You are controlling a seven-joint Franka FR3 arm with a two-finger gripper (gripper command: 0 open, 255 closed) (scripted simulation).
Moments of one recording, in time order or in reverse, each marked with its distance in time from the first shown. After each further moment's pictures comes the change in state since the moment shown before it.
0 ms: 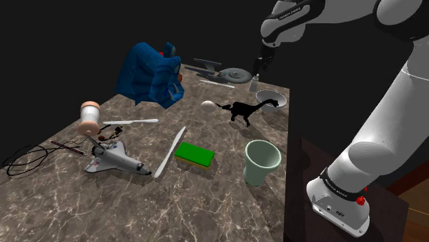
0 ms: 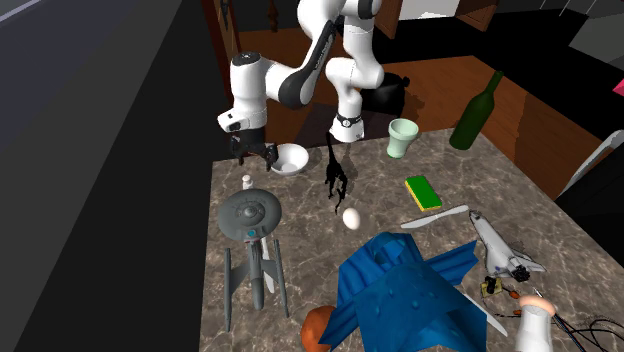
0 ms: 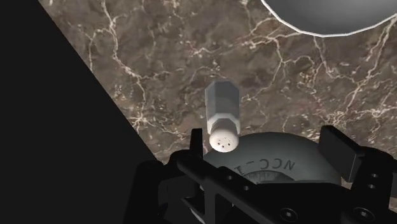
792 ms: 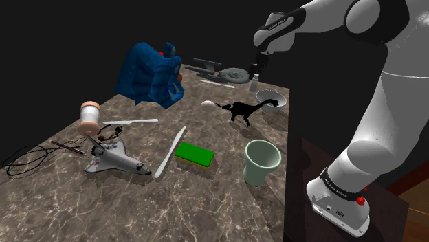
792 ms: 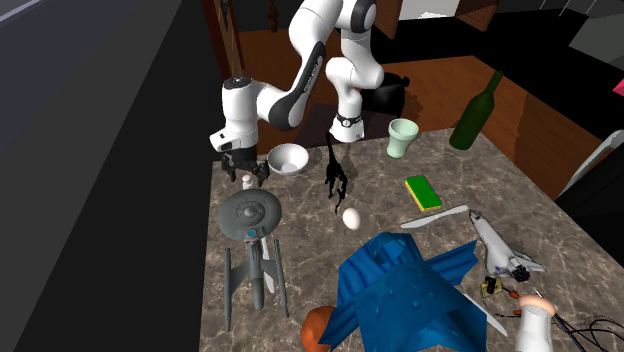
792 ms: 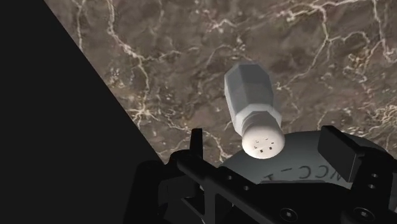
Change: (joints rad) arm -0.031 0.166 0.011 0.085 0.075 0.097 -0.076
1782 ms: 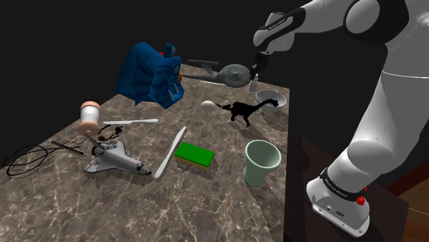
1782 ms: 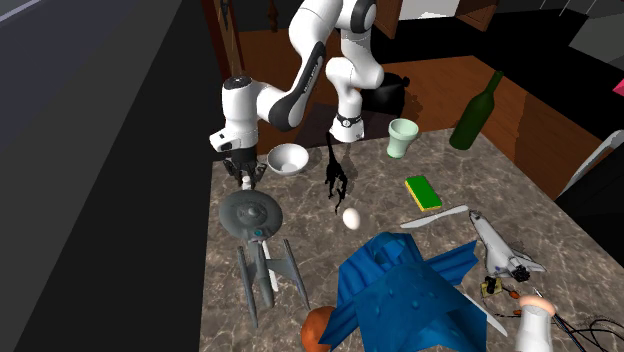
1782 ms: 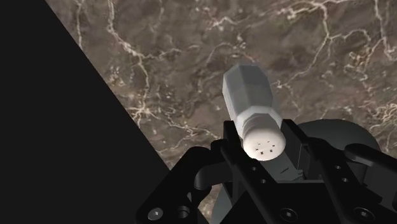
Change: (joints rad) arm 0.000 0.002 0.001 0.003 0.002 0.003 0.000
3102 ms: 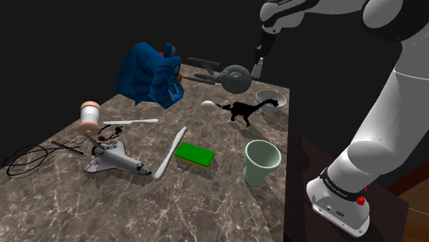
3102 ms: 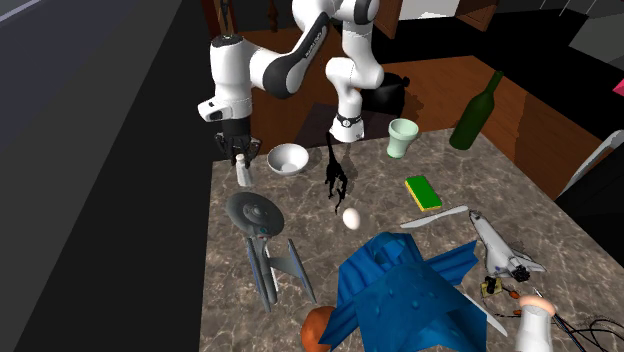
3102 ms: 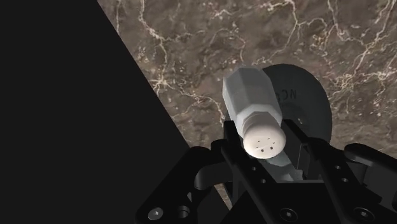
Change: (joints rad) arm 0.009 -0.098 -0.016 0.129 -0.047 -0.225 0.032
